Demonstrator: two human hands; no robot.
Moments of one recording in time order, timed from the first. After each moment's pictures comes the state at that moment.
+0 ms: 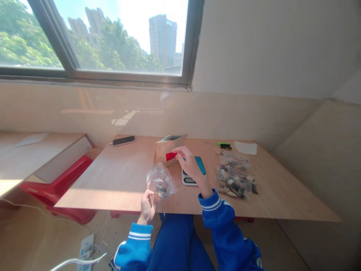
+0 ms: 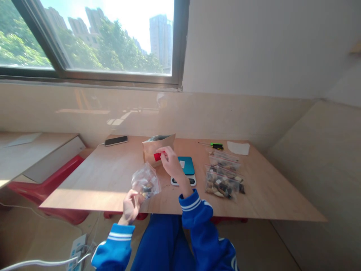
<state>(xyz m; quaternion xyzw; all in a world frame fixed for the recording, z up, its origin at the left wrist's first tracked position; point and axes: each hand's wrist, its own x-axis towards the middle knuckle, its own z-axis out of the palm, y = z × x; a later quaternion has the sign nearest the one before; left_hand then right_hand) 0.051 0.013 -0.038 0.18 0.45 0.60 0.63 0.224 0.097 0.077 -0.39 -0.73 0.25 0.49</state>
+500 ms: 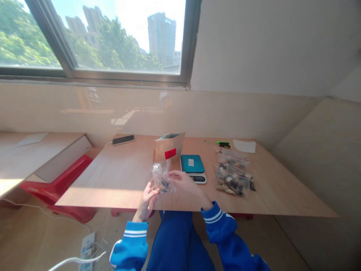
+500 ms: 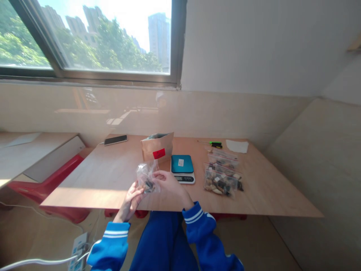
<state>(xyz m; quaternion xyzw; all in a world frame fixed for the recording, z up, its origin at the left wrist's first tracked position) 0.045 0.003 -0.022 0.27 0.39 0.56 0.68 0.223 0.064 -0.002 -0.37 -0.67 0.52 0.37</state>
